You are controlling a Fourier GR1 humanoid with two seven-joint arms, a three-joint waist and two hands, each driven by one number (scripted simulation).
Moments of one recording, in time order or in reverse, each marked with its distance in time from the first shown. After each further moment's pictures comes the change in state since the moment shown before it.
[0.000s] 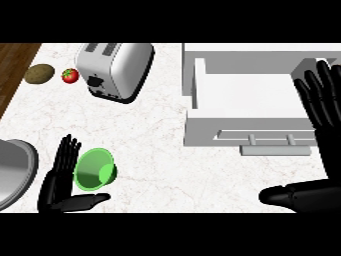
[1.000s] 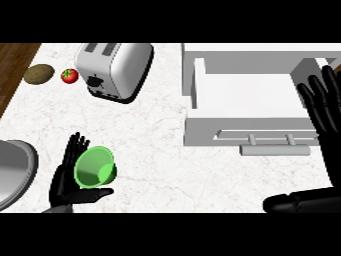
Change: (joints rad) left arm -0.172 0.020 0.046 0.354 0.027 -0.093 -0.180; right arm 0.032 0.007 0.000 -0.034 -0.009 0.009 0.002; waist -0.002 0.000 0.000
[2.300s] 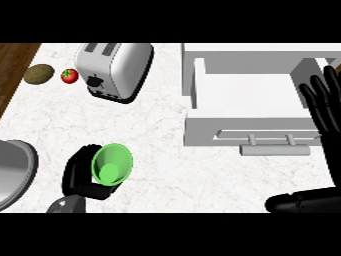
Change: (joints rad) left arm -0.101 -0.028 -0.016 0.119 0.030 -0.061 -0.144; right arm 0.002 -0.007 -0.011 0.002 -0.008 0.007 0.005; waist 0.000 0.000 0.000
